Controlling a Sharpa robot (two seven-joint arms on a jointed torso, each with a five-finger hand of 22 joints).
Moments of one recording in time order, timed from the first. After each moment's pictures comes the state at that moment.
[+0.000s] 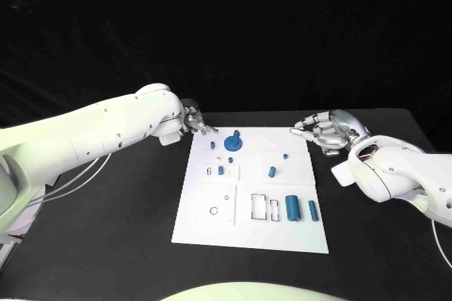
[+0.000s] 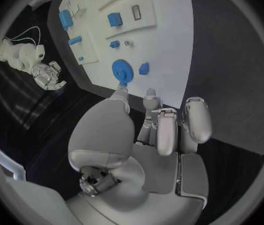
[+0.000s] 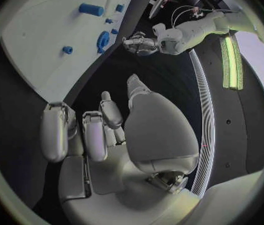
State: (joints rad) left arm 1.34 -0.59 -0.03 1.07 -1.03 0.13 -0.48; left_hand 1.19 -0.04 -0.02 0.29 0.06 0.79 0.11 0.62 0.66 1.18 0.04 1.13 0.86 1.47 -0.03 1.50 1.31 0.08 1.31 0.08 1.41 1.25; right arm 1.27 -0.89 -0.13 1.58 -0.66 -0.54 0.00; right_hand 1.30 -0.13 0.08 0.29 0.06 0.83 0.16 0.30 0.32 1.27 0.08 1.24 1.25 1.47 0.00 1.49 1.31 0.04 1.47 0.10 1.31 1.31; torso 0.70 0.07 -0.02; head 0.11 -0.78
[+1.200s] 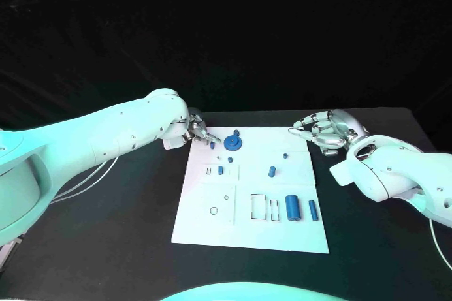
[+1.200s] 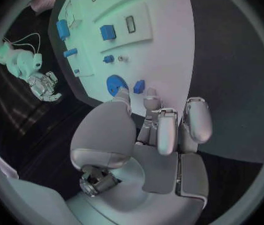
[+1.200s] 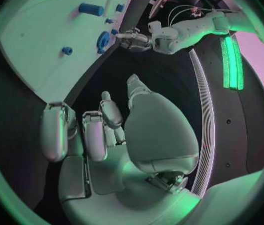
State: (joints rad) left arm 1.32 -0.51 -0.06 0.95 -1.02 0.24 -0.45; left_hand 1.21 0.02 -0.06 0.29 0.06 0.80 0.11 0.60 0.63 1.17 0.04 1.13 0.86 1.47 -0.03 1.50 1.31 0.08 1.31 0.08 1.41 1.25; right arm 1.27 -0.89 -0.13 1.58 -0.66 -0.54 0.00; right_hand 1.30 -0.13 0.08 0.29 0.06 0.83 0.16 0.30 0.32 1.27 0.08 1.24 1.25 1.47 0.00 1.49 1.31 0.04 1.47 0.10 1.30 1.31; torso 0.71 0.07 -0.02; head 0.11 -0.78
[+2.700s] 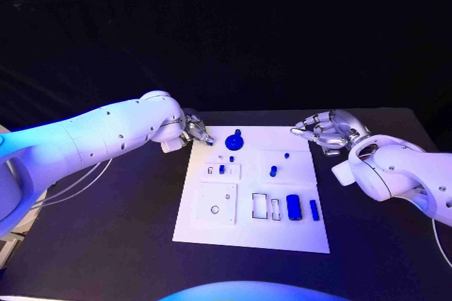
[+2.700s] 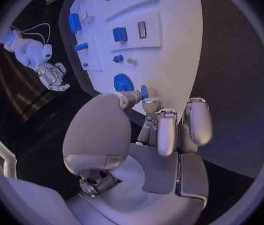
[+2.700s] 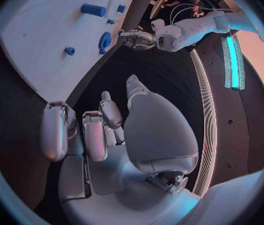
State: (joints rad) left arm 1.32 -0.59 -0.06 1.05 -0.91 0.18 -0.45; left_hand 1.25 -0.13 0.71 0.25 0.05 0.83 0.08 0.74 0.59 1.22 0.00 1.16 0.87 1.47 -0.05 1.51 1.31 0.08 1.33 0.06 1.42 1.29; right arm 1.27 -0.89 -0.13 1.57 -0.67 -0.53 -0.01; right_hand 1.31 -0.12 0.08 0.29 0.06 0.83 0.16 0.31 0.32 1.27 0.08 1.24 1.25 1.47 0.00 1.49 1.31 0.04 1.47 0.10 1.29 1.31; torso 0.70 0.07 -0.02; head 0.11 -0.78
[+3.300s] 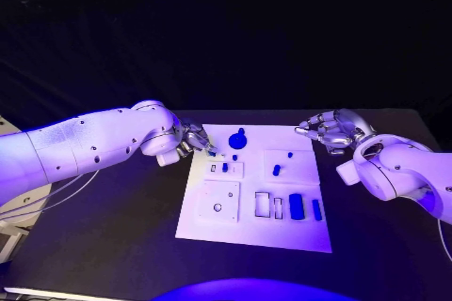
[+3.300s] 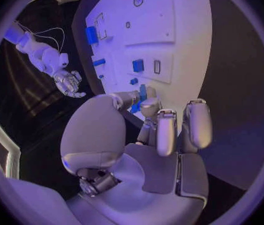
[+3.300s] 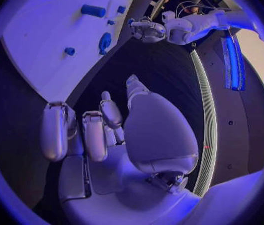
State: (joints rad) left arm 1.30 -0.77 -0.08 1.37 -0.85 0.09 -0.48; left_hand 1.15 -0.17 0.82 0.17 0.07 0.84 0.07 0.76 0.59 1.27 -0.02 1.19 0.90 1.47 -0.07 1.52 1.31 0.08 1.35 0.05 1.43 1.31; right arm 1.27 -0.90 -0.13 1.57 -0.67 -0.52 -0.02; right_hand 1.31 -0.12 0.08 0.29 0.06 0.83 0.16 0.31 0.32 1.27 0.08 1.24 1.25 1.47 0.00 1.49 1.31 0.04 1.47 0.10 1.29 1.31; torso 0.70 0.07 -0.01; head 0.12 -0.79
